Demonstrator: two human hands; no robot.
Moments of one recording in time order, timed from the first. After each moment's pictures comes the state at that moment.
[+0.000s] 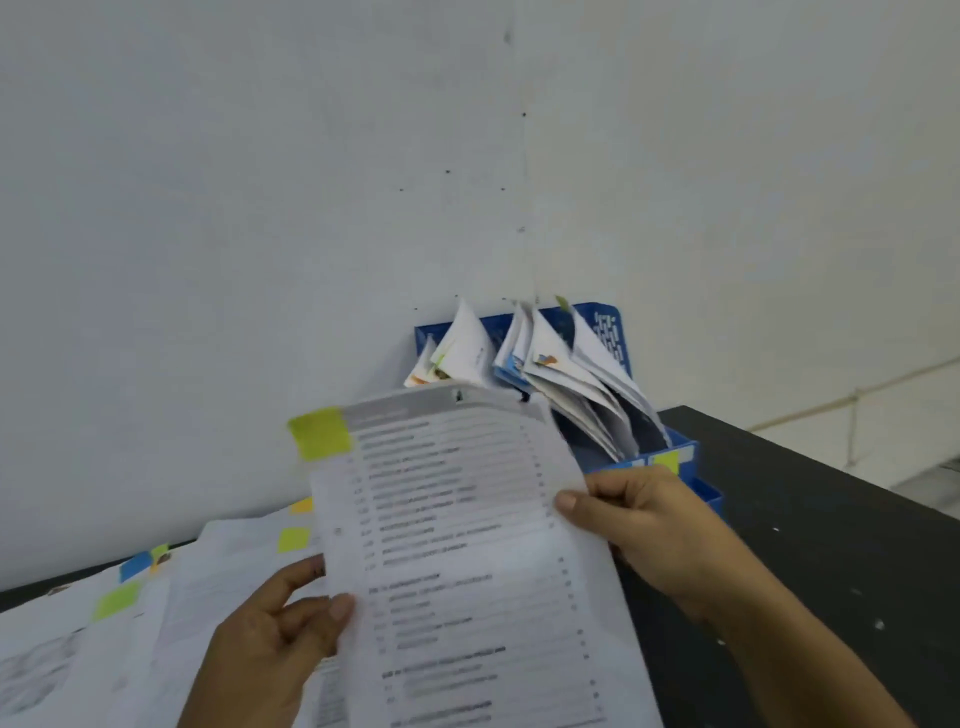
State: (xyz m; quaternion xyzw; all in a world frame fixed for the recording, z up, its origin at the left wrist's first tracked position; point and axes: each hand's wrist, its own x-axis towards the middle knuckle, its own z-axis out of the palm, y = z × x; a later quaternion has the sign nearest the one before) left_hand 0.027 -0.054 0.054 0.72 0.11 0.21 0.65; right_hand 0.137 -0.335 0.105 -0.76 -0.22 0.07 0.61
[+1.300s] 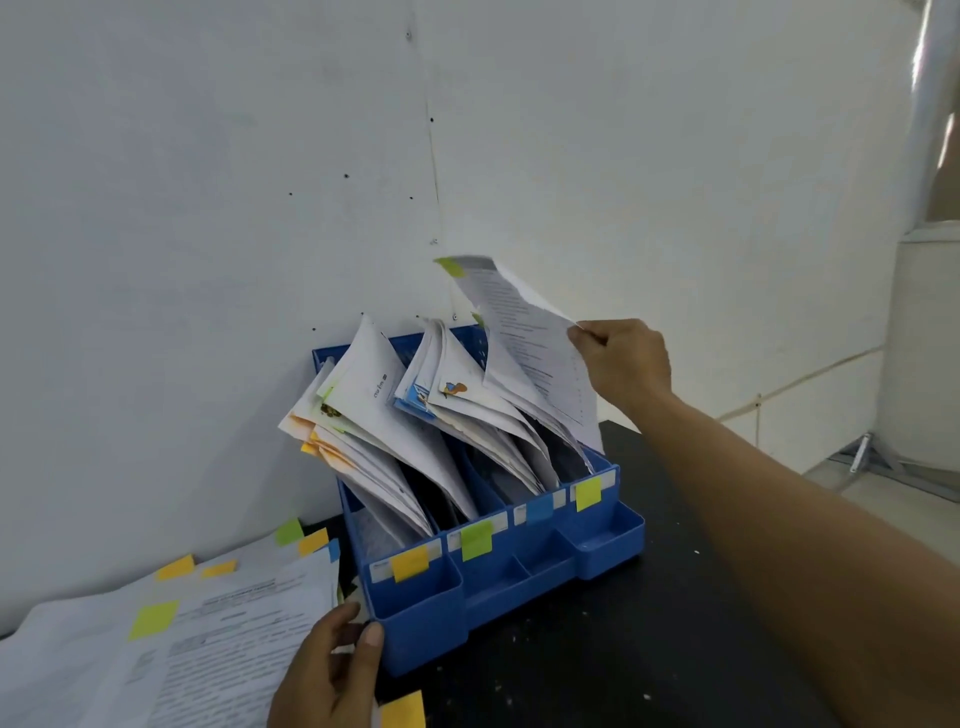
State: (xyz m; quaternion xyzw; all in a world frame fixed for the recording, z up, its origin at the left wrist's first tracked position) left_hand 0.148 -0.143 -0.025 0.78 0.17 0.31 0.52; right_hand 0.328 -0.397 0.171 -0.85 -0.05 -0.32 0.42
